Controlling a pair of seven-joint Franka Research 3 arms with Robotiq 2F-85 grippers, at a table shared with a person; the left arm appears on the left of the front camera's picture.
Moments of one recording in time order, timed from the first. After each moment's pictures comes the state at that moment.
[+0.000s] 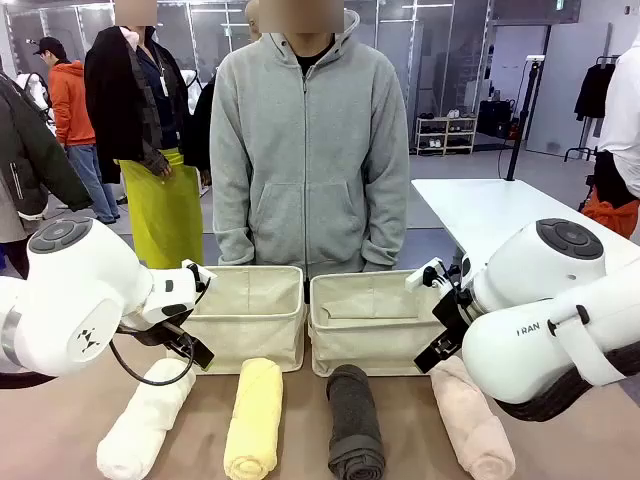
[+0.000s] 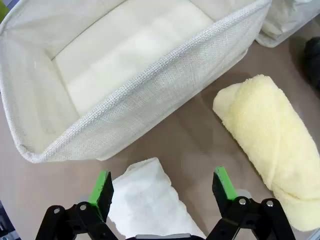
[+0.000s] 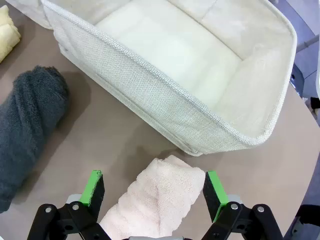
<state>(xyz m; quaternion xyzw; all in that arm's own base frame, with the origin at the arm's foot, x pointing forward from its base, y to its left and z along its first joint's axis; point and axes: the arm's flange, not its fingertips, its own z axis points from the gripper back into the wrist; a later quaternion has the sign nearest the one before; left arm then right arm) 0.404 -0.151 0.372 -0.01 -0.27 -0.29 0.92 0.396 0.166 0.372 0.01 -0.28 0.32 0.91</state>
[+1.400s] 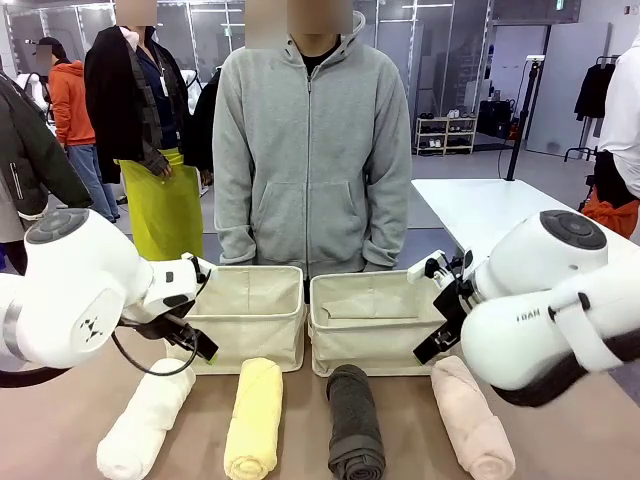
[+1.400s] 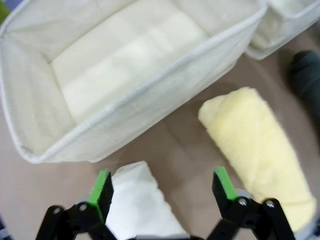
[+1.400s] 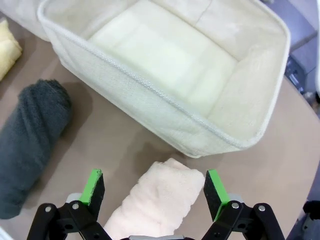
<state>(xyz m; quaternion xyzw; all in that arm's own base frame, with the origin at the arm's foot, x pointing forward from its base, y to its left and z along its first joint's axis) 0.402 -0.157 0.392 -0.05 -0.27 -0.27 0.92 0.401 0.165 0.391 0.04 -0.28 0.30 0.91</state>
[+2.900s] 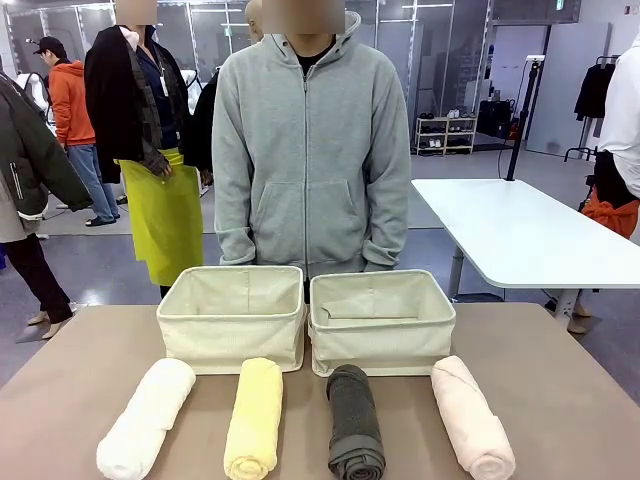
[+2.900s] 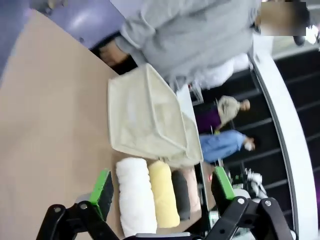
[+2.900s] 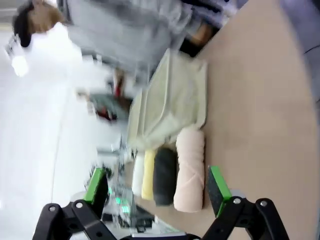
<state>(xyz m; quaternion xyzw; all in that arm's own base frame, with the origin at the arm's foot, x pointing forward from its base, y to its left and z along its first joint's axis) 0.287 0.244 0.394 -0.51 -0.37 0.17 0.76 0.261 -0.257 0.387 0.57 -0.32 -0.19 0.74</state>
